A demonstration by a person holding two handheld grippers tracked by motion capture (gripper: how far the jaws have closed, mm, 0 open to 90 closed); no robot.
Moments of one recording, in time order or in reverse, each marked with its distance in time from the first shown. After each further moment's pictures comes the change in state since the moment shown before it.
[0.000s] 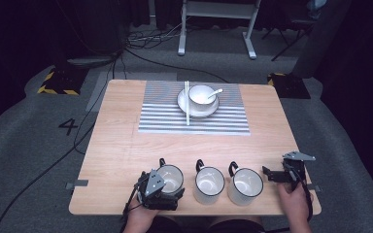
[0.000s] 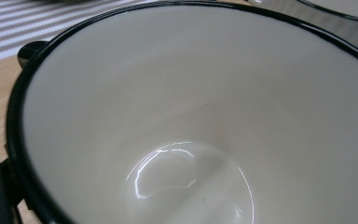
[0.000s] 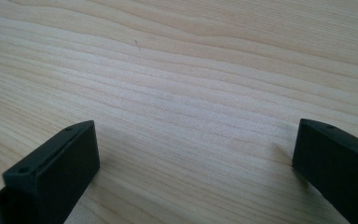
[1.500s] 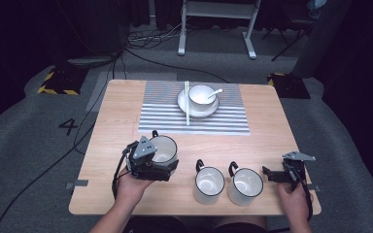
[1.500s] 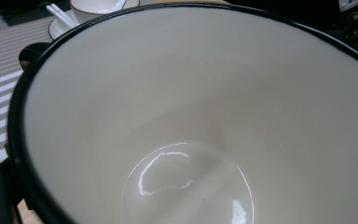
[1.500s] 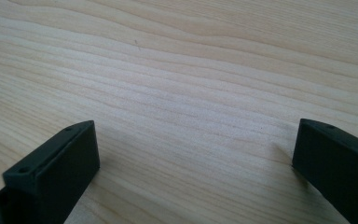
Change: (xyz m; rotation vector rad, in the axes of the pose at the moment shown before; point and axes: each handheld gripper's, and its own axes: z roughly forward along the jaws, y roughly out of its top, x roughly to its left) left arm 0.046 0.092 -0.030 0.001 -0.009 -0.009; right arm 0.000 0.000 0.000 0.000 -0.001 0.000
